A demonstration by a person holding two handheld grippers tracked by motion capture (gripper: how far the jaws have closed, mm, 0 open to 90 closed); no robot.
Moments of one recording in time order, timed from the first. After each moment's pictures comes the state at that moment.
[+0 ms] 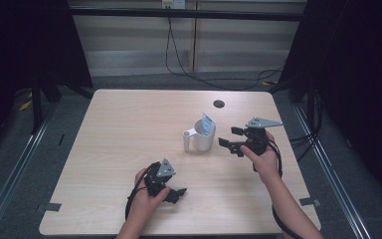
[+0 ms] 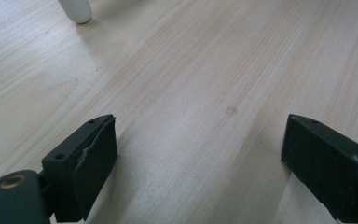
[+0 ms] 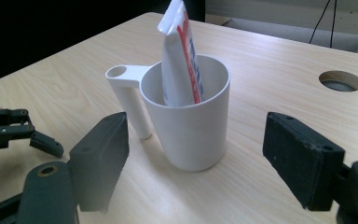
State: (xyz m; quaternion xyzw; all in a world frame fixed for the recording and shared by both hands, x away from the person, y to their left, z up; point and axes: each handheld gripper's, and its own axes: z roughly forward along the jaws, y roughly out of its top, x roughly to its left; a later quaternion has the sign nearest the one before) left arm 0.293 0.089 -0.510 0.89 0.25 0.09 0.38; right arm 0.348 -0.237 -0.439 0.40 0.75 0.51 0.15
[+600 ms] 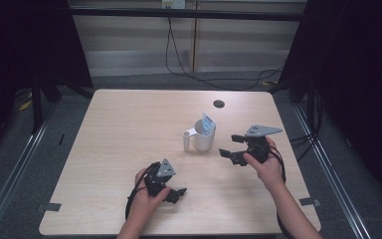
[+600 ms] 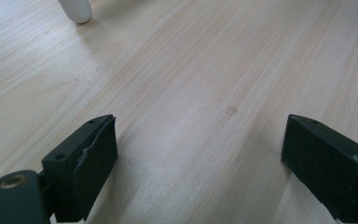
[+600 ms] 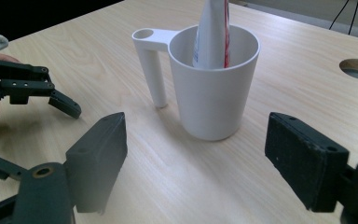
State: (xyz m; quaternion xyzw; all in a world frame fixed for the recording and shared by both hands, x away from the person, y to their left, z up) left arm 0.293 0.089 -0.510 0.89 0.25 0.09 0.38; right arm 0.328 -0.237 -0.443 0.36 0.78 0.48 0.15
